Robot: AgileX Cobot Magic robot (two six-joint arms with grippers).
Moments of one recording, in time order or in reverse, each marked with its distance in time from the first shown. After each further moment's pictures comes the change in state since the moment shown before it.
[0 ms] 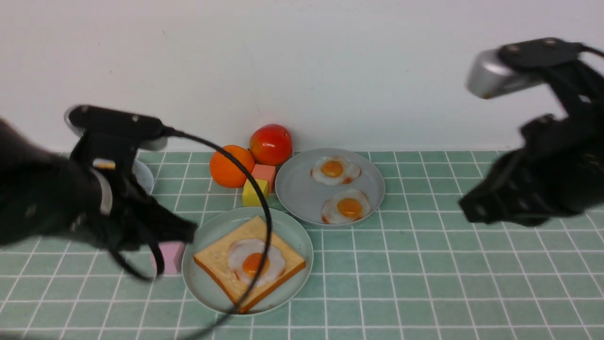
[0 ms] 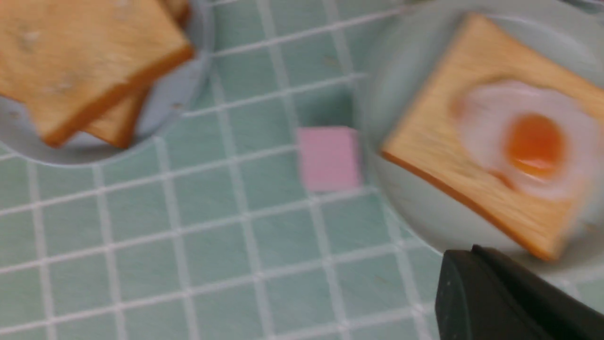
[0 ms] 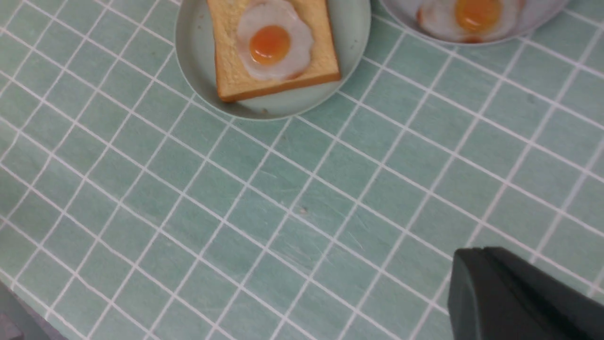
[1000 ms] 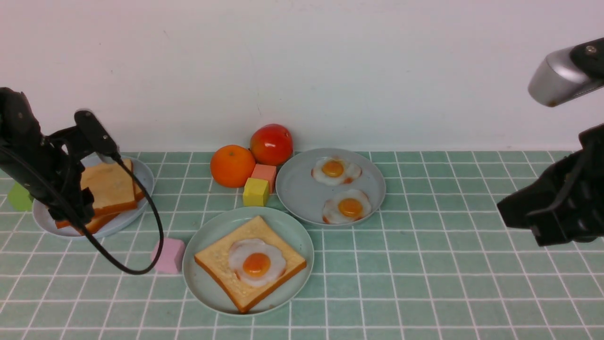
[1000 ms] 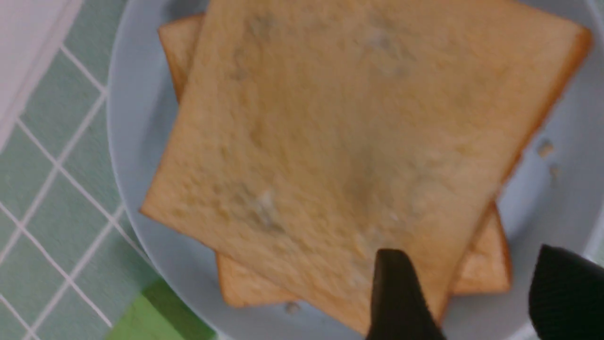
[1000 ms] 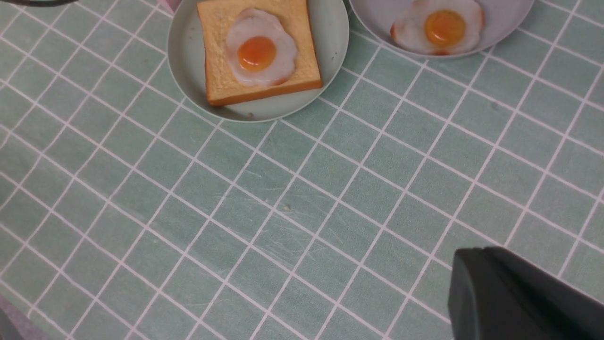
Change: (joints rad) right arm 0.000 -0.103 0.043 -0.035 -0.007 0.001; left arm 0.535 0.611 -0.394 -0.317 -0.090 1.375
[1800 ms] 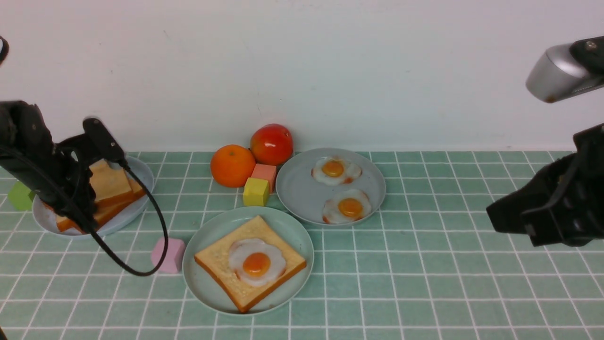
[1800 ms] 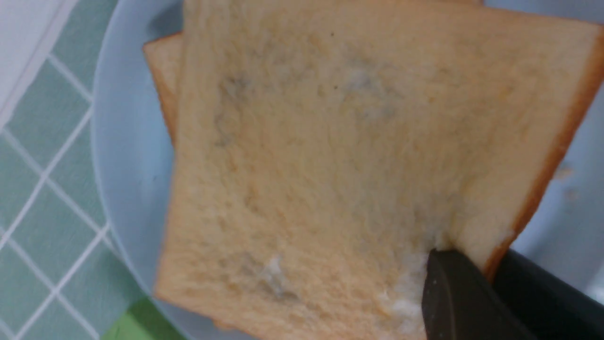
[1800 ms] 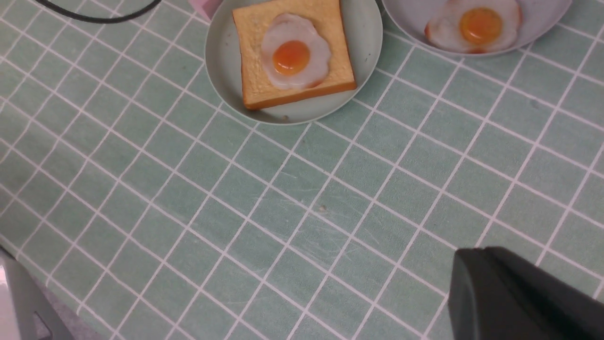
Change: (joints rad) right arm 0.000 0.000 0.000 0.072 0.009 0.001; left arm -0.020 0.001 -0.001 0.011 -0.004 -0.056
